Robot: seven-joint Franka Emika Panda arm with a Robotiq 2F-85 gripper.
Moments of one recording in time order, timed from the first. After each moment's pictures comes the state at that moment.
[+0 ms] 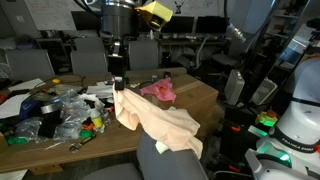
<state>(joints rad) 0.24 0.06 0.22 -1.84 0.26 1.97 -0.27</state>
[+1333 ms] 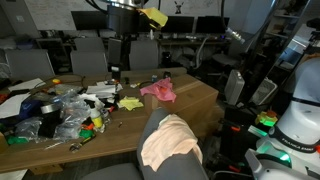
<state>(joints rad) 0.20 0.05 0.19 -1.88 0.13 2.09 -0.19</state>
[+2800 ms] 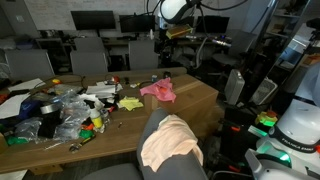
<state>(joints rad) -0.10 0.24 -0.13 -1.83 -0.18 2.15 0.26</state>
